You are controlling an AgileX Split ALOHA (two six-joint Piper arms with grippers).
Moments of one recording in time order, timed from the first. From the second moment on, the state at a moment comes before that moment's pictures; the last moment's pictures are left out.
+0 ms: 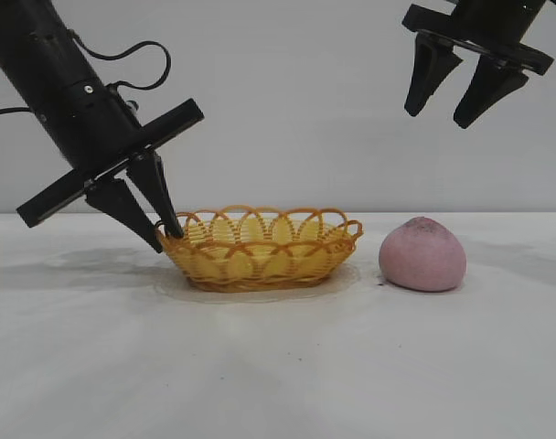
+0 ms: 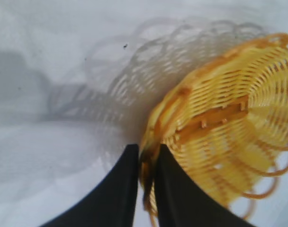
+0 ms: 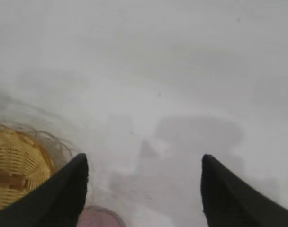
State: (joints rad) left arm -0.22 2.11 -1.36 -0.80 0.81 0.17; right arm 0.16 1.97 -1.56 0.48 0.79 -0.49
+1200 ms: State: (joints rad) left arm -0.12 1.95 -1.62 0.23 1.21 0.01; right arm 0.16 1.97 -1.56 0.48 0.81 -0.48
